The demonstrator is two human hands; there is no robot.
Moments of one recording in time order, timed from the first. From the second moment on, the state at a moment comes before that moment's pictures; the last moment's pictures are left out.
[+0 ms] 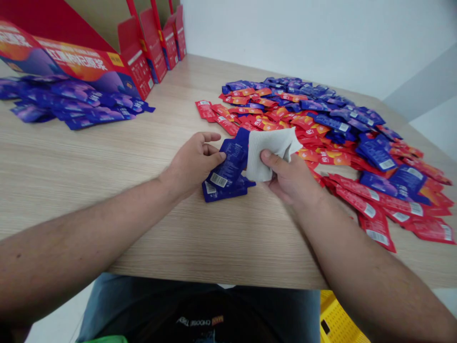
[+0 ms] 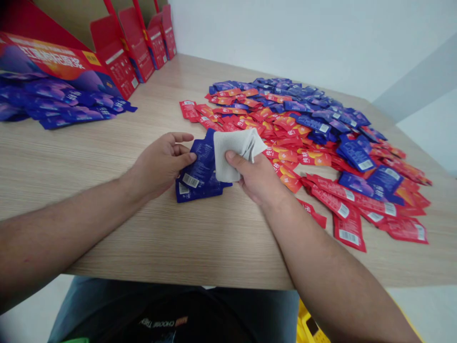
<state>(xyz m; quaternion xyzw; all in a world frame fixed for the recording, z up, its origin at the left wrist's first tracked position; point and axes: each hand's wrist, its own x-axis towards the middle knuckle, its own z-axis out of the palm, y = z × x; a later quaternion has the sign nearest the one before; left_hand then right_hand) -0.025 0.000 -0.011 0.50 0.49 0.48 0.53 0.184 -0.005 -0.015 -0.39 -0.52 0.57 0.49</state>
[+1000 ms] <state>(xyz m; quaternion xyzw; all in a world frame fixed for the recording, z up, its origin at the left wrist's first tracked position) -0.023 -0.014 0.000 0.60 0.50 0.37 0.49 0.178 -0.023 -0.007 -0.45 -0.82 0.10 0.34</state>
